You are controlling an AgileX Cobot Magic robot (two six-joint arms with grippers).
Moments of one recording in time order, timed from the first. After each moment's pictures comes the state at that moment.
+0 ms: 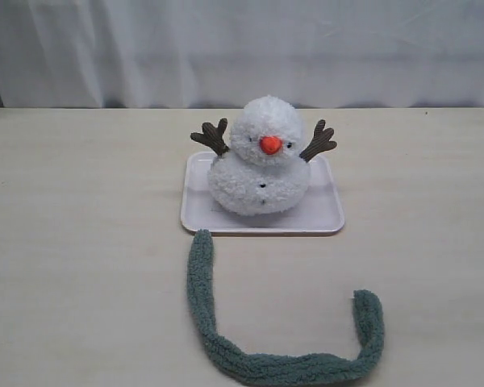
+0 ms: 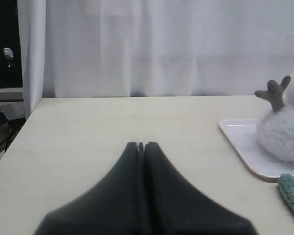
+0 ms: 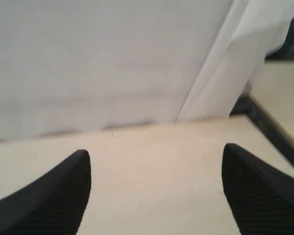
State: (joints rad) left arm -0.05 0.00 0.00 -0.22 0.21 0.21; right arm -0.01 1.19 -1.16 -0.78 0.53 0.65
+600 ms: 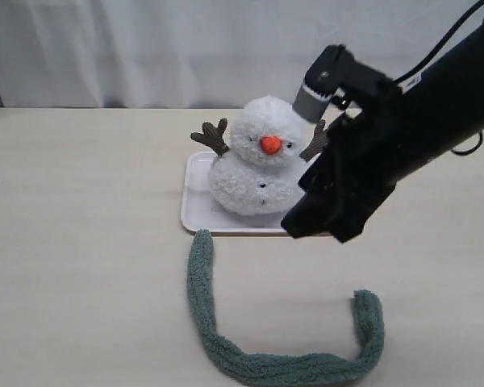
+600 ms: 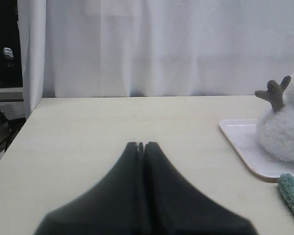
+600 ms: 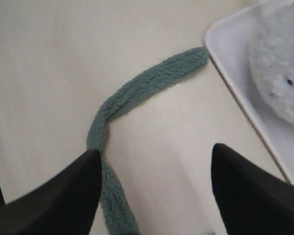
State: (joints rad) left arm -0.05 0.00 0.00 -0.22 0.21 0.21; right arm 0.39 1.48 -1.12 0.54 0.98 -0.96
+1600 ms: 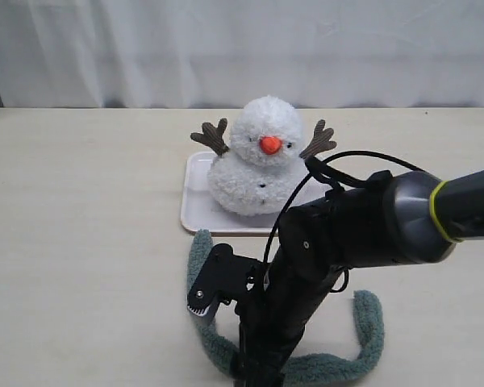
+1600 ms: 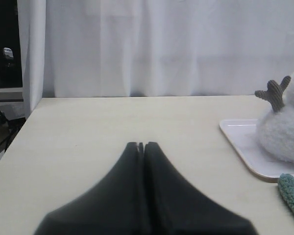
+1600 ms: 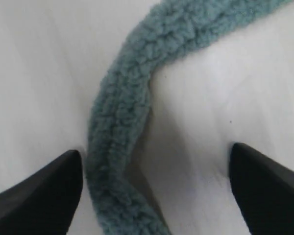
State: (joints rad) left arm -0.05 0.00 0.00 -0.22 0.21 0.21; right arm 0.77 1.89 -0.95 0.28 0.58 -0.66
